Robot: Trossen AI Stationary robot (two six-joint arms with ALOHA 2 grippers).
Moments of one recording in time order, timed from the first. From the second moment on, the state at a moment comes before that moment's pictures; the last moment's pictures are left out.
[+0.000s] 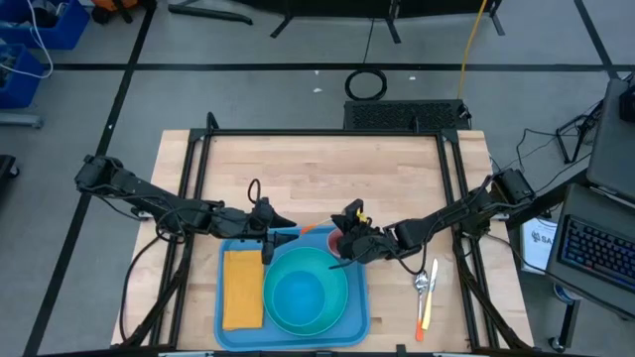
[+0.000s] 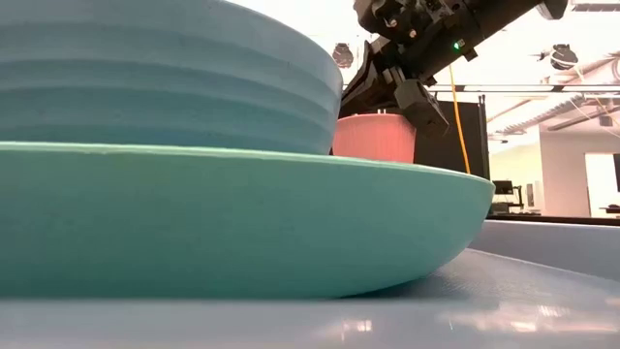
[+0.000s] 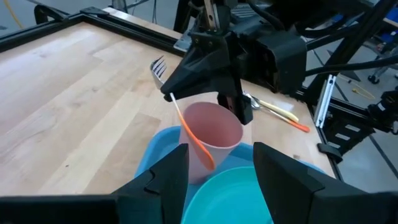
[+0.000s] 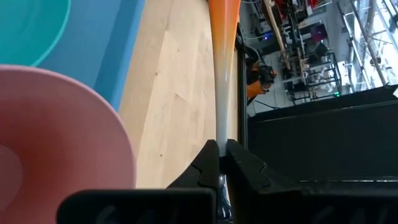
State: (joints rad) left arm -0.30 1.20 0.63 0.26 -0.32 -0.45; right arm 0.34 1.65 0.93 0.08 0.86 -0.62
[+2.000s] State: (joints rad) left arm -0.30 1.28 0.63 0.29 -0.33 -0.42; right arm 0.38 1.65 0.94 0.16 0.87 -0.74
